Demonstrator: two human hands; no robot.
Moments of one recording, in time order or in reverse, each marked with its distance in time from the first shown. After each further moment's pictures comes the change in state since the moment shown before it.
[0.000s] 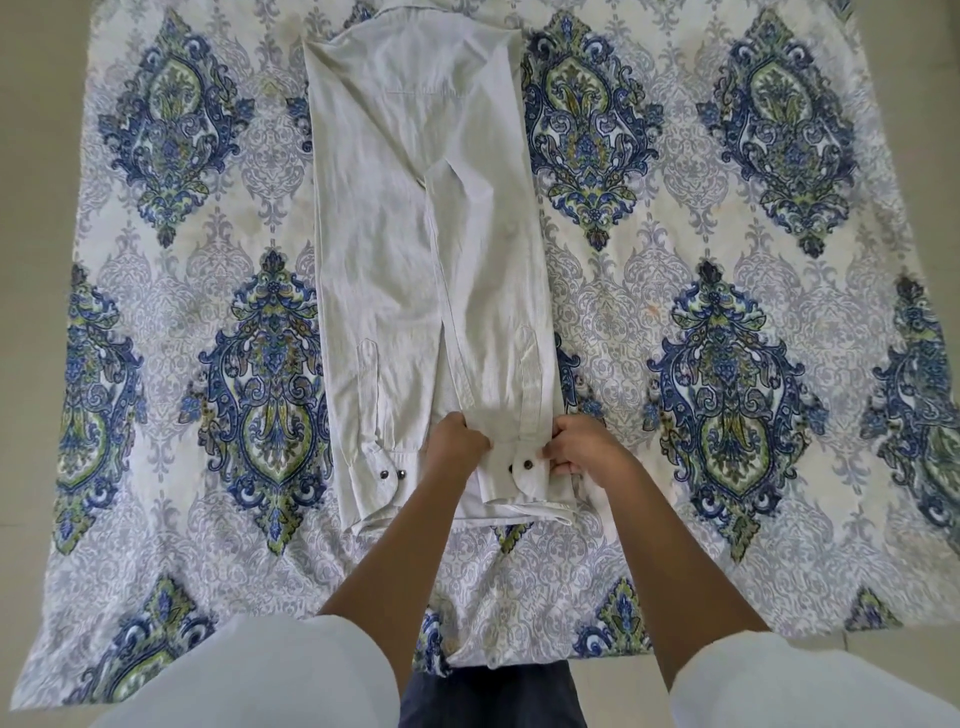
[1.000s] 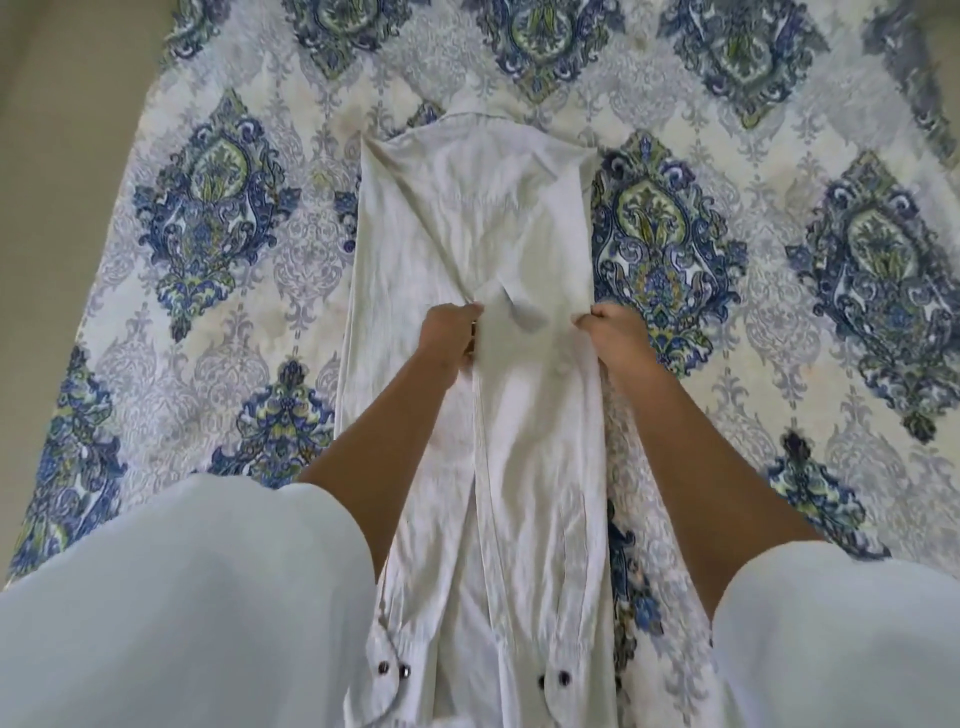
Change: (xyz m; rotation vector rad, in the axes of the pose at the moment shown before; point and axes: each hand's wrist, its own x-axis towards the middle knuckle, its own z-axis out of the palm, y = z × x) left_hand 0.147 0.202 -0.128 -0.523 0.082 0.139; right_hand 0.108 -0.252 -0.068 0.040 0.383 -0.419
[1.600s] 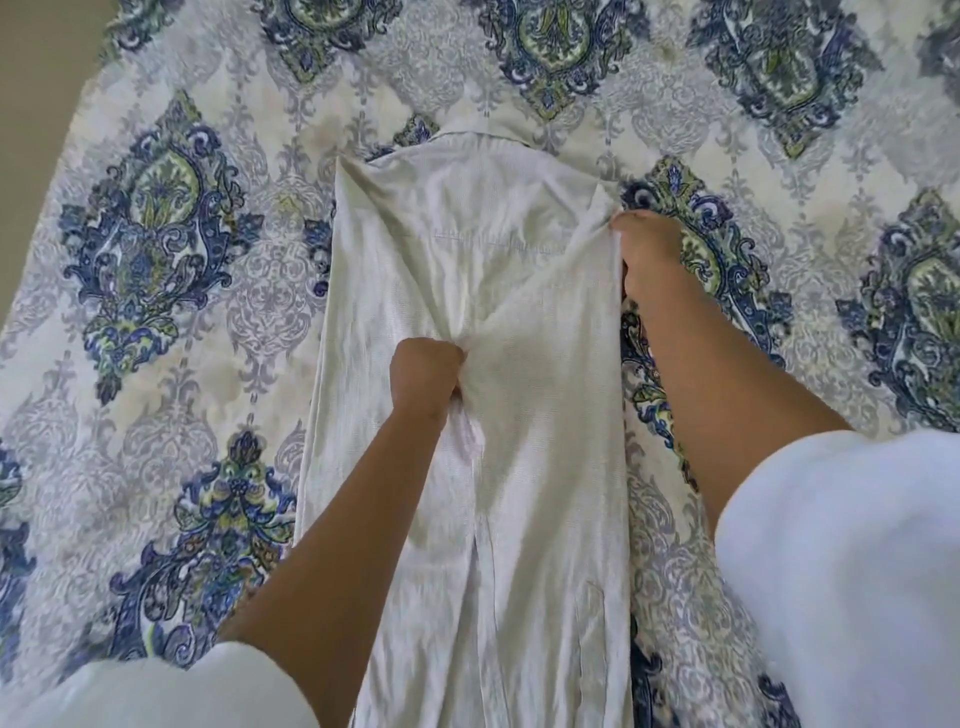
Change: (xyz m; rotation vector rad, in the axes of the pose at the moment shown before) left_hand 0.068 0.010 0.002 0.082 0.194 -0.054; right_hand 0.139 -0.095 -0.002 0.131 0.199 0.031
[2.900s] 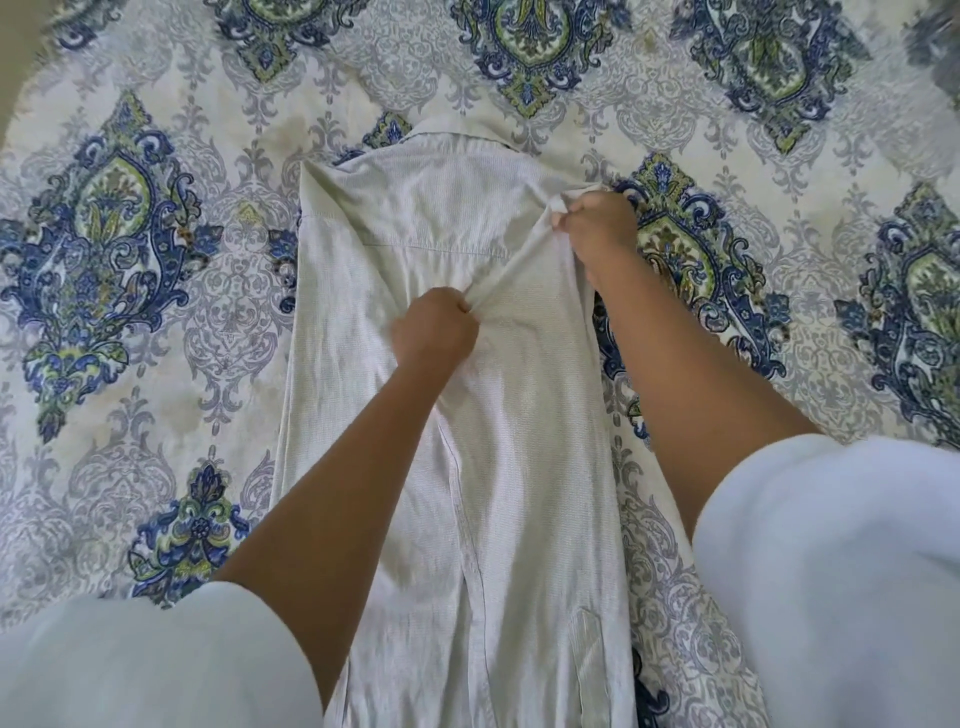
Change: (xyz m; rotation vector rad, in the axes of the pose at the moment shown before) left_hand 0.028 0.041 0.027 0.750 -0.001 0.476; right_hand 0.033 0.004 0.033 -0.271 -0.033 -0.248
